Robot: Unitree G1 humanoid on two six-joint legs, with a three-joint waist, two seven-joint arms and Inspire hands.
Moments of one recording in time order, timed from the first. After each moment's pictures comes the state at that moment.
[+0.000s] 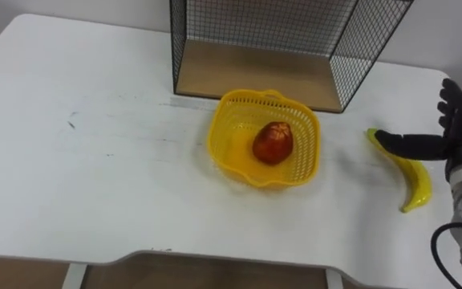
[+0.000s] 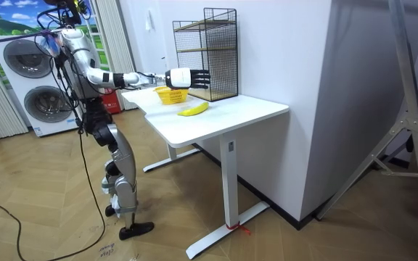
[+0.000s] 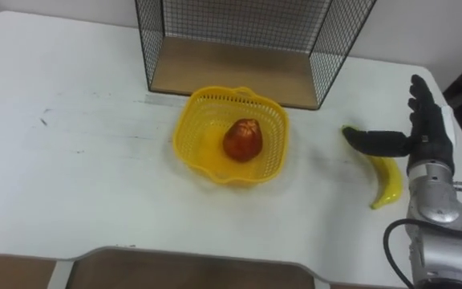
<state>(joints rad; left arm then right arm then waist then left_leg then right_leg) 0.28 0.24 0.21 0.96 0.41 0.10 -0.02 -0.16 -0.46 -0.22 0.41 0.09 0.01 -0.07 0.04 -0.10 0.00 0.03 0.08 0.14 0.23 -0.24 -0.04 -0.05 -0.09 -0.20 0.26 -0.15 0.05</state>
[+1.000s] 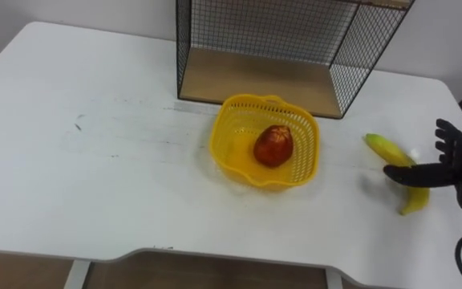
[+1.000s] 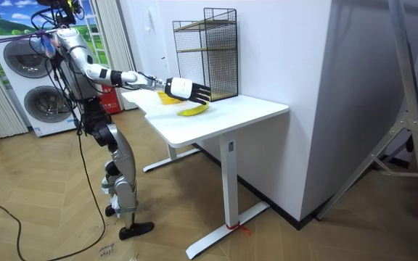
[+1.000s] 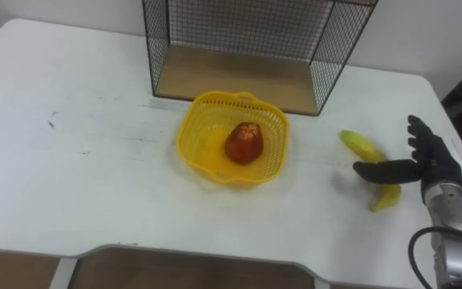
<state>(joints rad) 0.30 0.24 0.23 0.96 0.41 0.13 -0.03 -0.17 -0.53 -0.27 0.60 0.03 0.07 0.10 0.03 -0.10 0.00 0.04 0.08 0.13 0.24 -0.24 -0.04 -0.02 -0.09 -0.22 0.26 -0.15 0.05</state>
